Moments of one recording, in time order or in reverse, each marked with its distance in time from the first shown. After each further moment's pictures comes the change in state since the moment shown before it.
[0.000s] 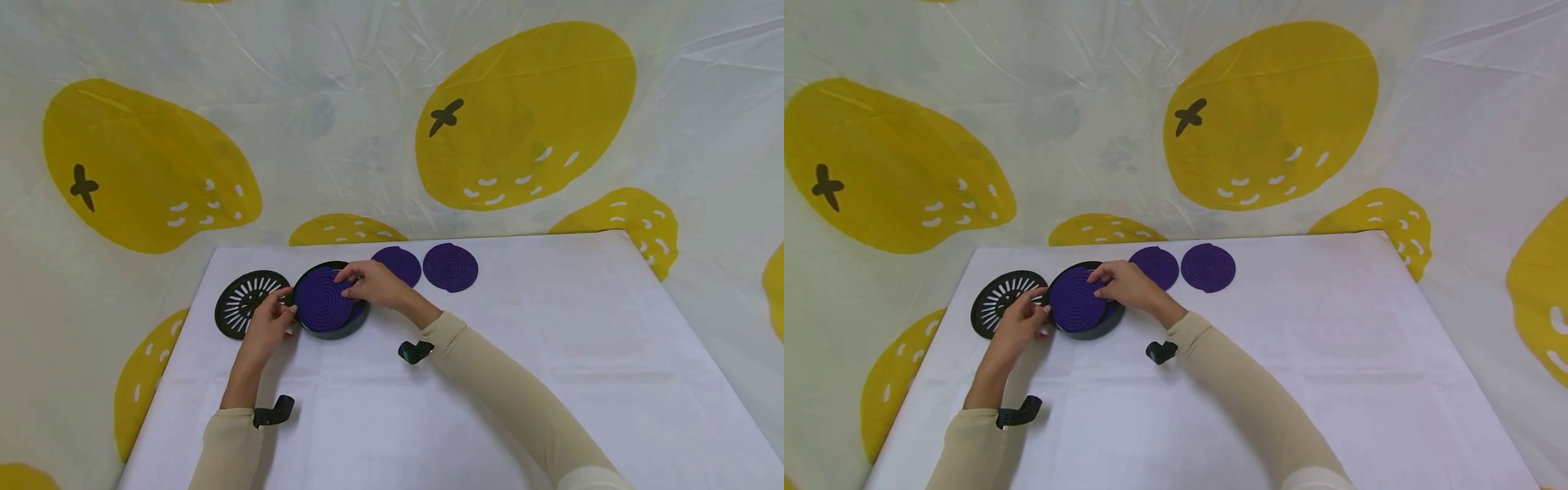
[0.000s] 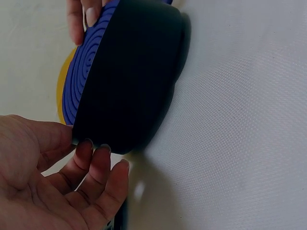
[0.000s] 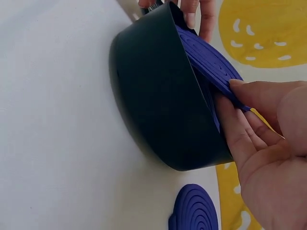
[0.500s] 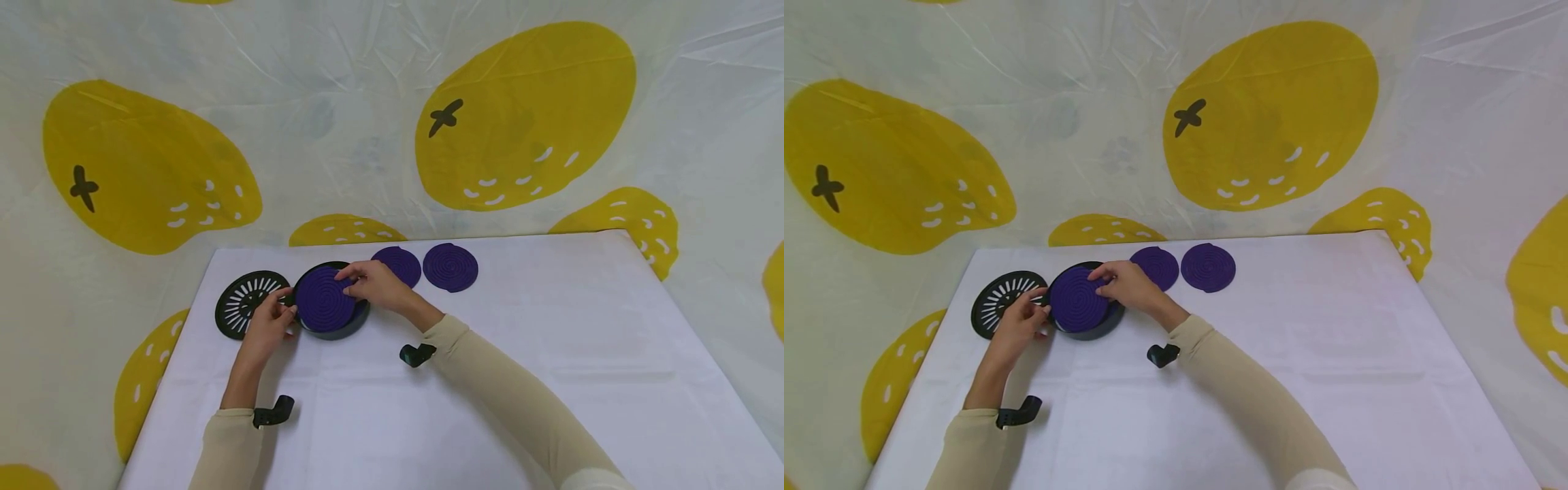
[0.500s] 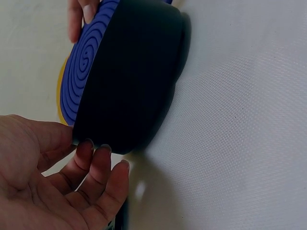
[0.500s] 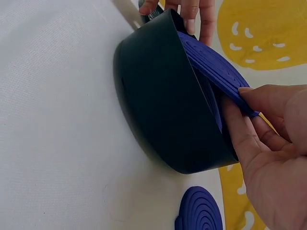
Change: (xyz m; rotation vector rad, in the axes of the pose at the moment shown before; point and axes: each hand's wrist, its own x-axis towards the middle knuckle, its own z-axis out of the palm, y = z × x) left_hand -0.001 0.003 -0.001 0.007 -0.006 -0.019; right_hand -0.006 0.001 0.002 0.149 0.044 -0.008
